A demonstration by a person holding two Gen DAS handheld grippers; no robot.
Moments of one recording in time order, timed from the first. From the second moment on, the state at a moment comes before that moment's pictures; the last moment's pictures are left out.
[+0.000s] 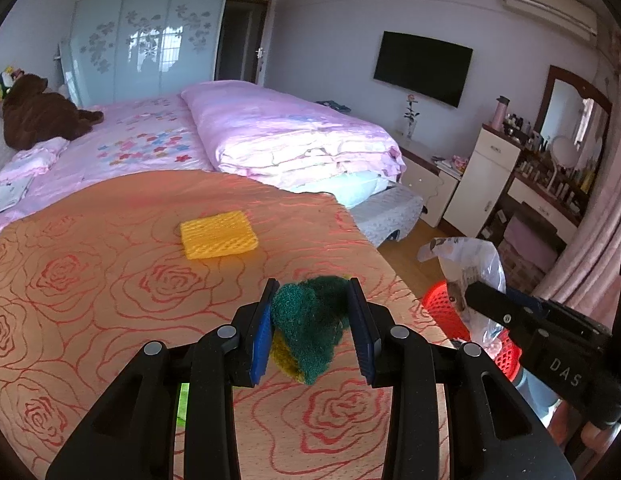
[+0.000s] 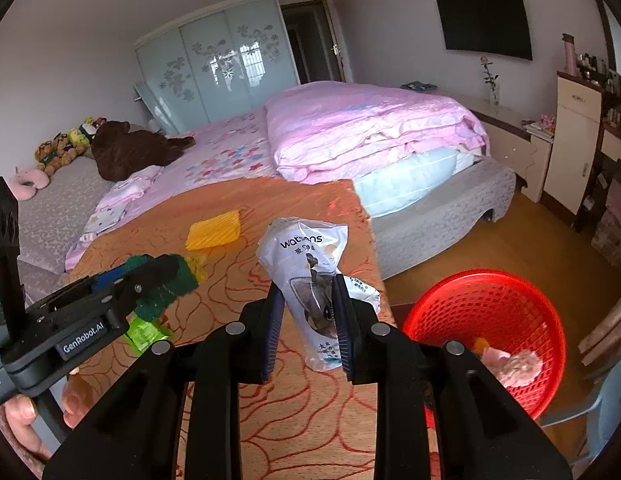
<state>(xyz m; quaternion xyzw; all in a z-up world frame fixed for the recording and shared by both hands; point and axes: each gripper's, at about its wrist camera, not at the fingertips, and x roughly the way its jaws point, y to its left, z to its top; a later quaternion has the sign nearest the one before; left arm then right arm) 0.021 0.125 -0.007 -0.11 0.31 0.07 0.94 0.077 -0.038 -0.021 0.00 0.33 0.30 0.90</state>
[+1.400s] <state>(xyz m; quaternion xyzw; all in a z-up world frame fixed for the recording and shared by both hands) 0.108 -0.008 -0.014 -0.04 0.35 -0.06 0.93 0.131 -0.170 -0.038 0.02 0.36 0.16 0.92</state>
